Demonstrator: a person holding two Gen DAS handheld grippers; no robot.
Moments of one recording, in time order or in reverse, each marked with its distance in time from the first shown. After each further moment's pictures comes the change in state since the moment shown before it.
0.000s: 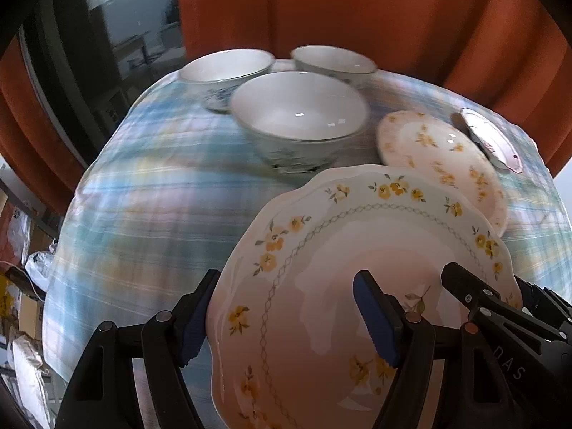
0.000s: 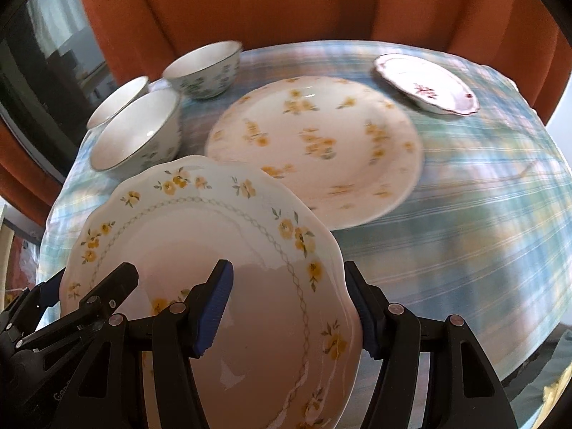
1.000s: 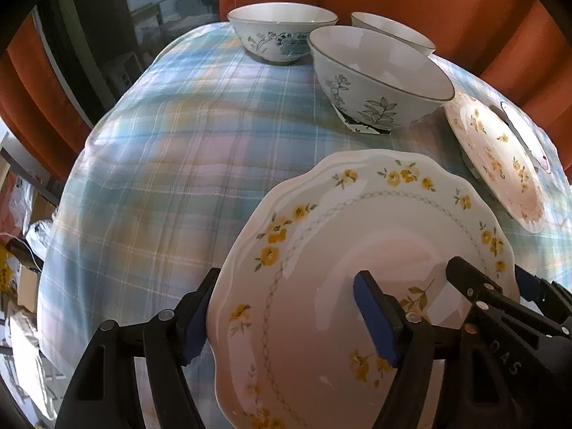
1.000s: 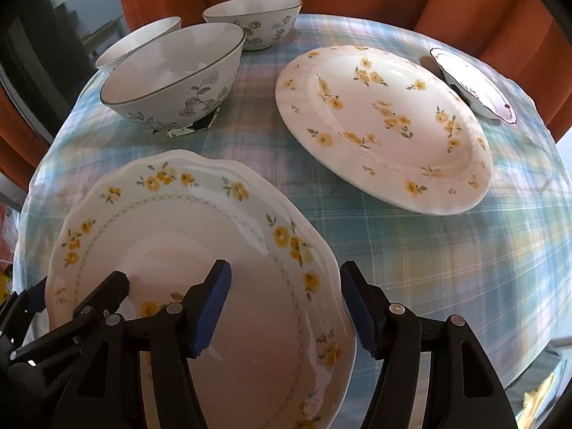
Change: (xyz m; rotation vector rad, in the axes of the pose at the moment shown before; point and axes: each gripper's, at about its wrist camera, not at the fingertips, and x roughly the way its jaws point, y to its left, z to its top) left arm 0.034 0.052 -0.016 -0.076 0.116 0.013; right arm 0.046 0.062 -0.004 -0.093 0.097 -0.075
